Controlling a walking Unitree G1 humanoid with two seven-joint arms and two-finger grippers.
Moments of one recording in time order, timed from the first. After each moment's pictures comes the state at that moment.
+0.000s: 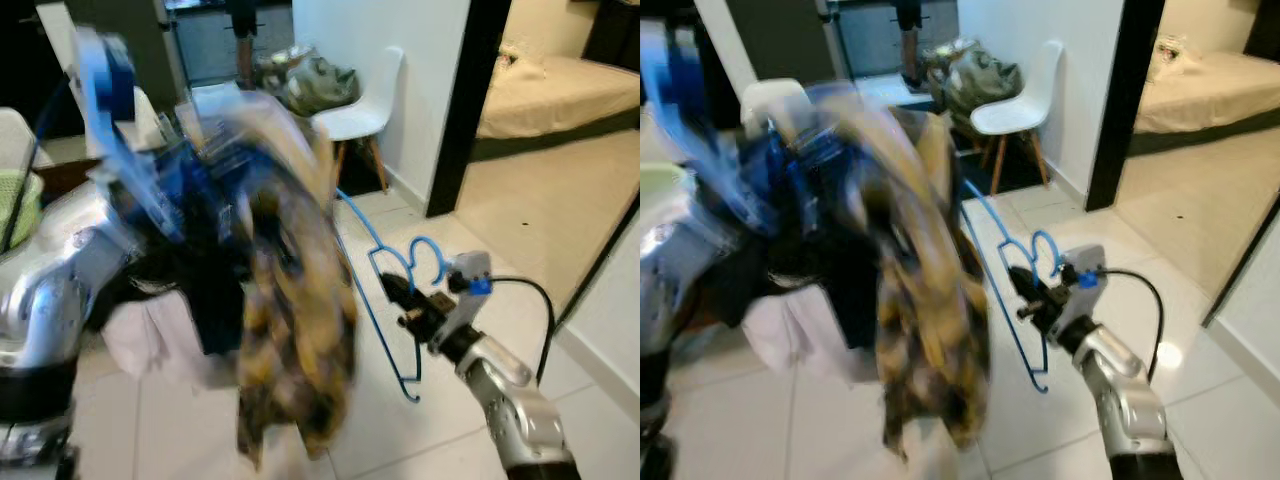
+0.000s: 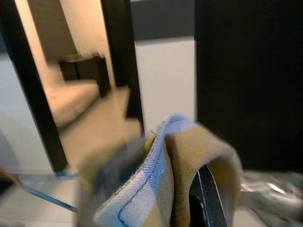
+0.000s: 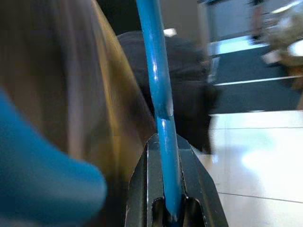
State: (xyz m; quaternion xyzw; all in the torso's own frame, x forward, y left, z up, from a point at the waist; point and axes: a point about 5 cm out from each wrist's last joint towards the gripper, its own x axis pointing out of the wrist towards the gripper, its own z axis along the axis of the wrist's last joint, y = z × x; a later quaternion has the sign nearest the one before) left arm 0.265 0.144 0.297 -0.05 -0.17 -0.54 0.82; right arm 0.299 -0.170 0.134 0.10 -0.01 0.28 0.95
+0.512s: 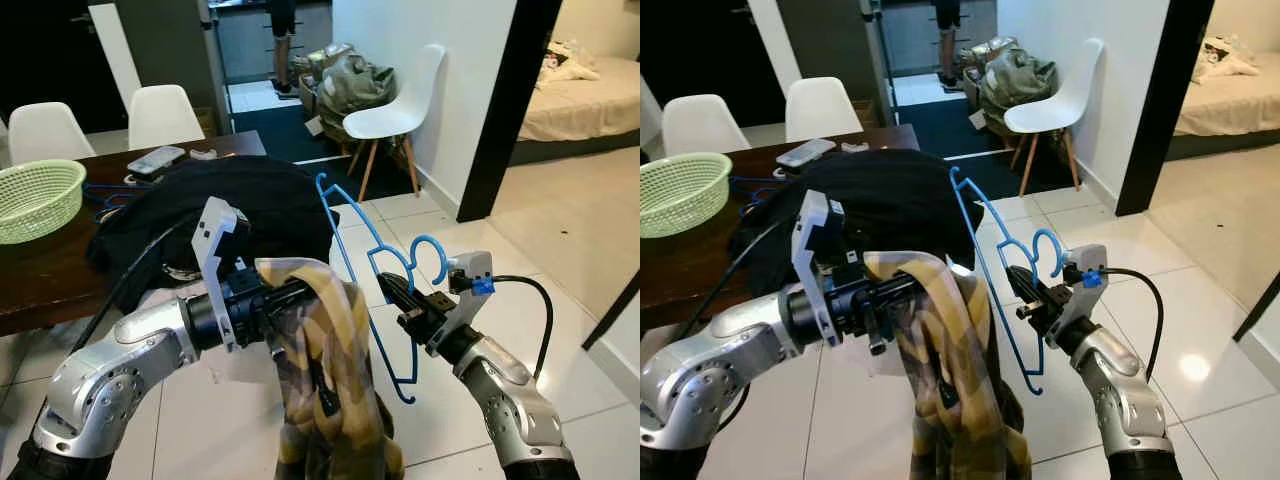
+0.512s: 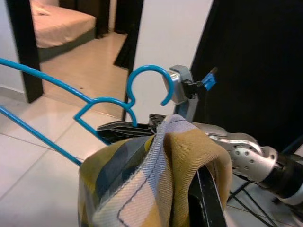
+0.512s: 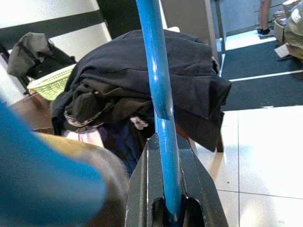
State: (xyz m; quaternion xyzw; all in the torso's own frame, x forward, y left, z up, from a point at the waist) left arm 0.251 0.113 0.227 -0.12 -0.04 -0.53 0.84; right arm 0.299 -0.172 0.134 0.11 -0.01 0.28 0.95
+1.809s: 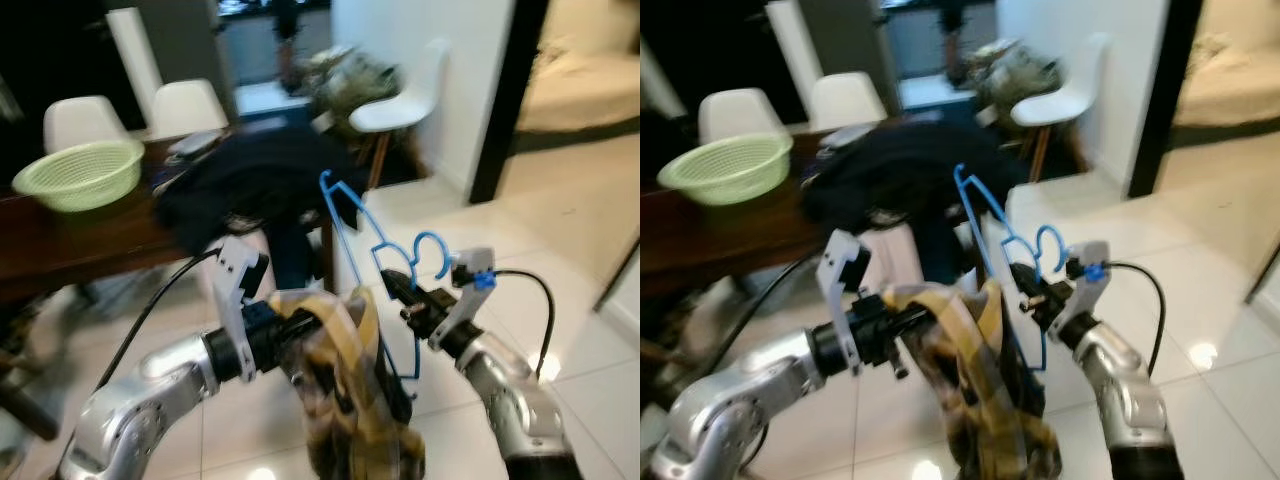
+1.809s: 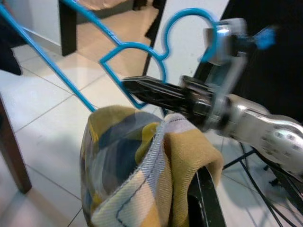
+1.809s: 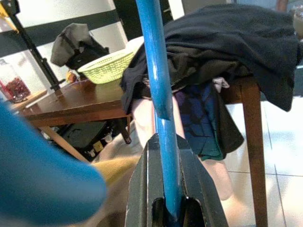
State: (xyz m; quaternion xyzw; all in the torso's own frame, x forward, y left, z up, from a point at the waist) left arm 0.253 0.106 0.184 -0.14 0.03 -0.45 0.88; right arm 0.302 -0.172 0.130 0.12 0.01 0.27 0.96
